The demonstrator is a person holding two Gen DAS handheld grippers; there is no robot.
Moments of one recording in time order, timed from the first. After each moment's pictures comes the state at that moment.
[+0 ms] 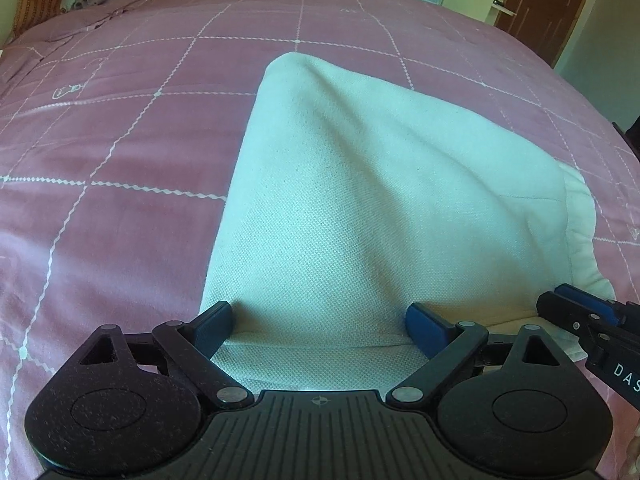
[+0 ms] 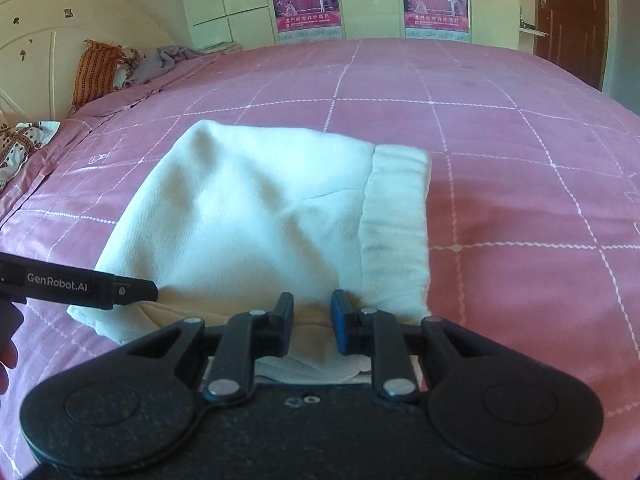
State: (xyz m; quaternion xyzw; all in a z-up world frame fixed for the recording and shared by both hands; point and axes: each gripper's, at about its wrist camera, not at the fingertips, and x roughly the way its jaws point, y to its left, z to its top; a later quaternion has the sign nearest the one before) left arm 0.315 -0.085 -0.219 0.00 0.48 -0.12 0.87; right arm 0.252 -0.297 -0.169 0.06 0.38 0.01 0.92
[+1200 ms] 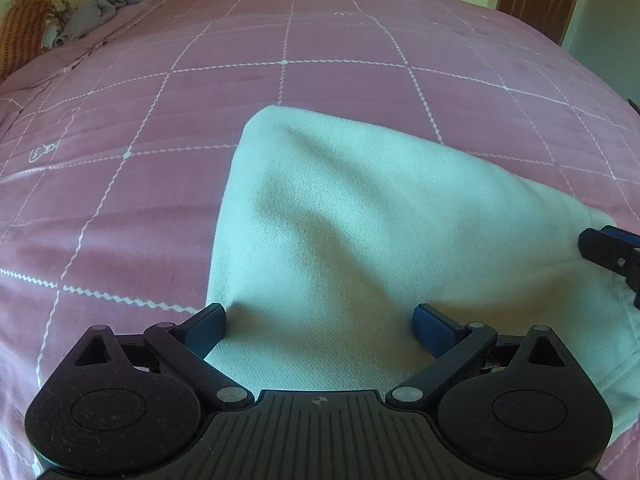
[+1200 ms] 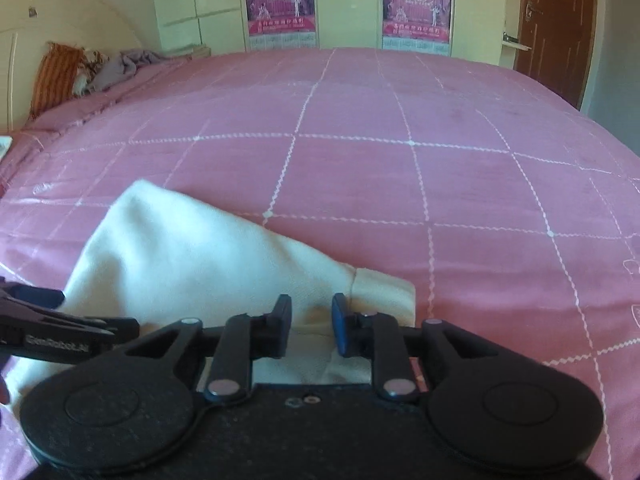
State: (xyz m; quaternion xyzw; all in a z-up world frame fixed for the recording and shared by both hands) left arm 0.383 -0.121 -0.221 0.05 0.47 -0.11 0.87; right arm 0.338 -0.306 -0.154 0.03 0.36 -0.04 0.93
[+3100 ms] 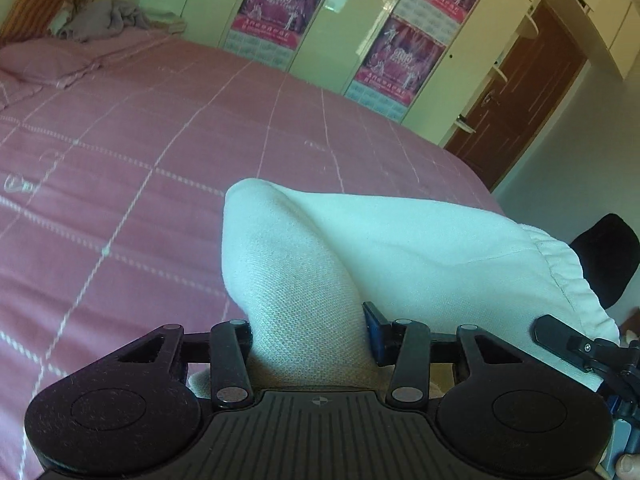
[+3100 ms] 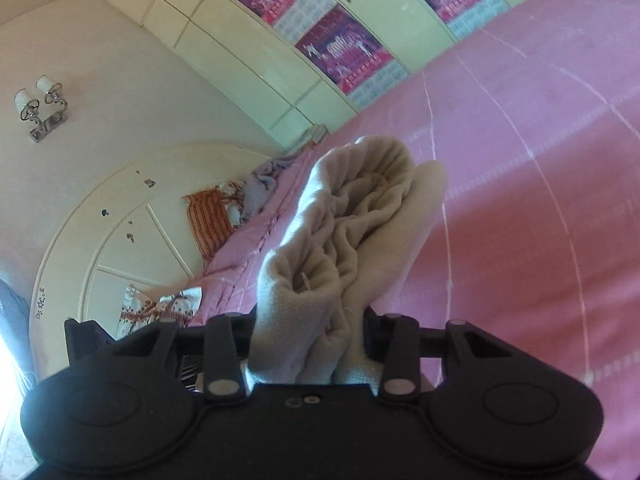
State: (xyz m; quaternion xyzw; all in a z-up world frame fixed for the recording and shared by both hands) left arm 0.431 -0.066 -0.114 -0.15 0.37 -0.19 0.90; right arm 0.344 -0.372 -0.072 0.33 0.27 0.17 0.89
